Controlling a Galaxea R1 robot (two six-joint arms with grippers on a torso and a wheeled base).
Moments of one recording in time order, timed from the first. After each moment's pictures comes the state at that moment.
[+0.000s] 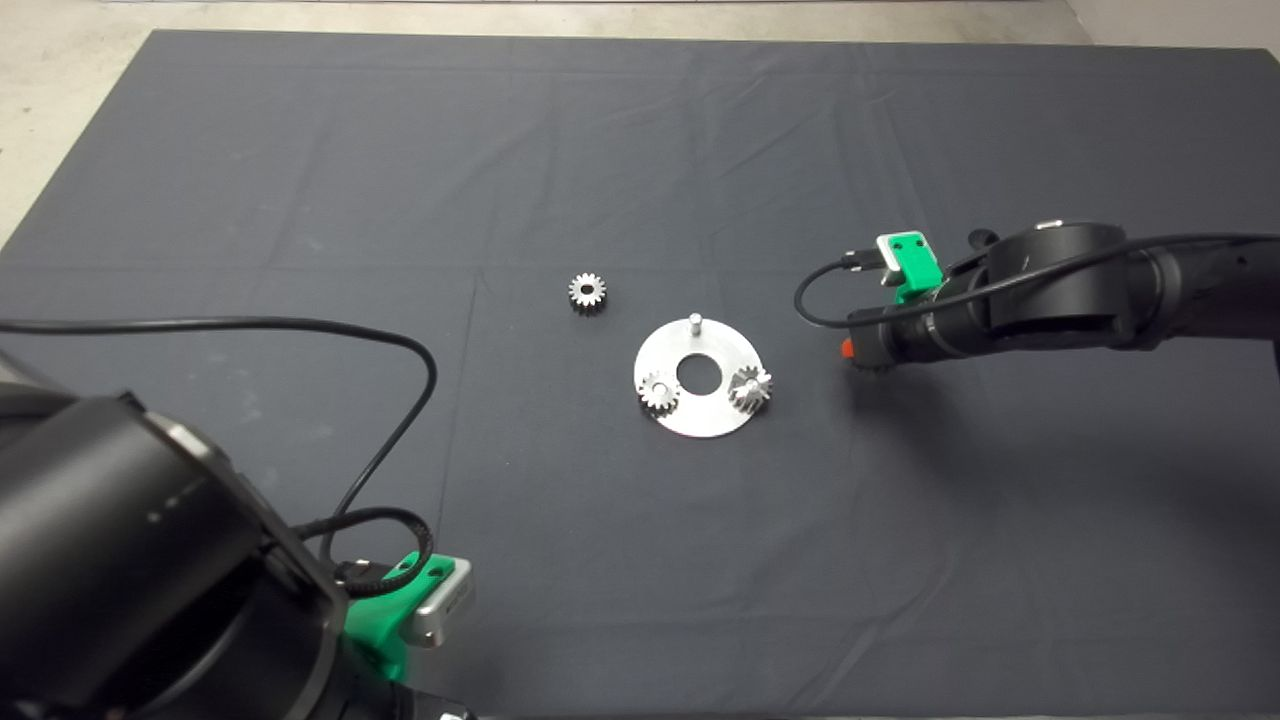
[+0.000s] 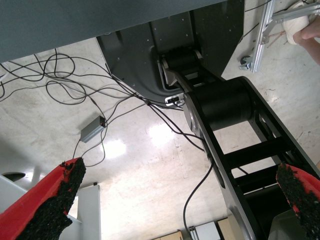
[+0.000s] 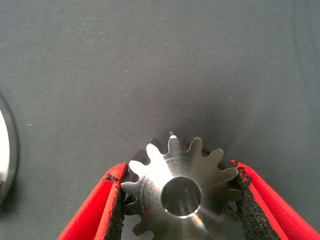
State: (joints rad) left arm -0.42 2.38 -0.30 -0.01 1.38 -1.83; right arm 0.26 2.39 -0.92 -0.79 -1.53 1.42
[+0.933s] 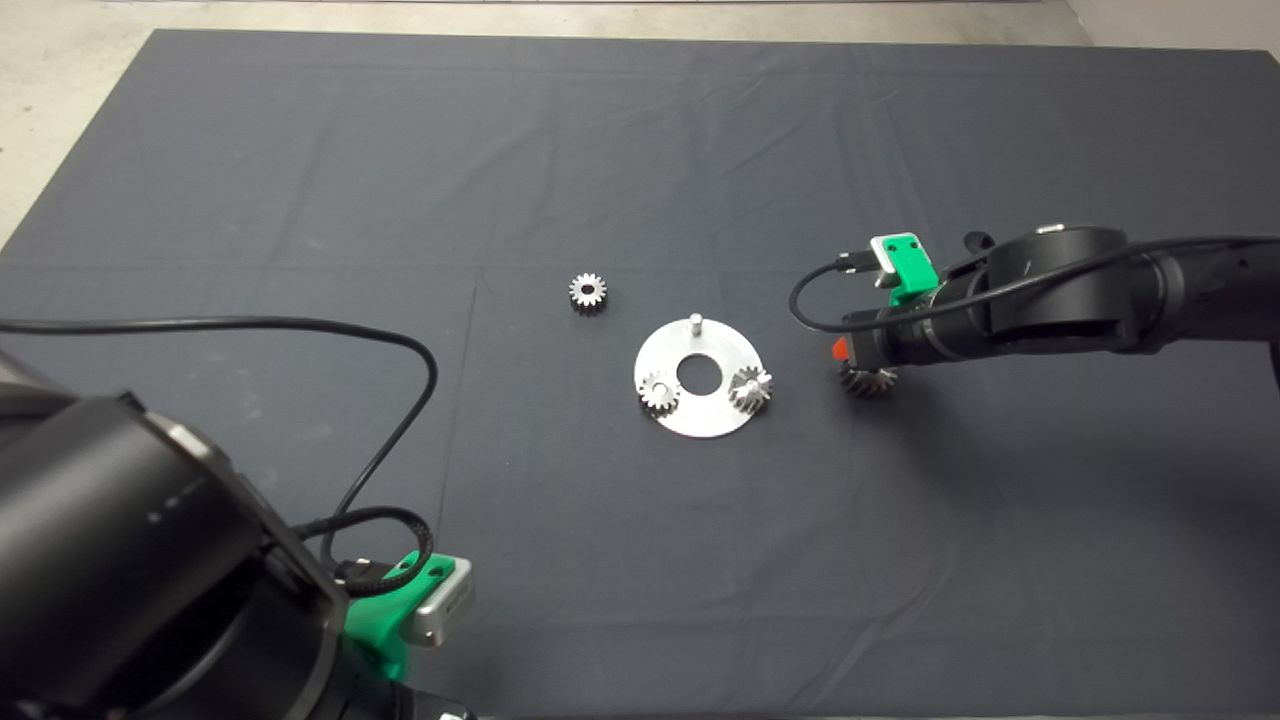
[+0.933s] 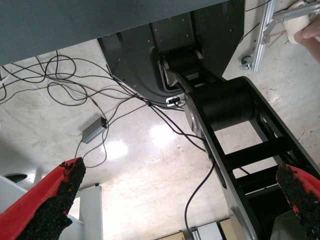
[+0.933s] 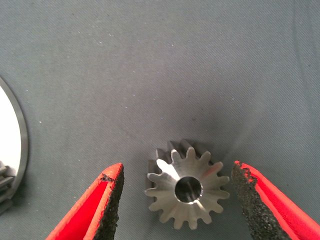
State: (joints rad) left arm -0.42 2.38 -0.30 -0.01 1.38 -1.81; right arm 0.26 2.39 -0.91 -0.80 -1.53 1.43
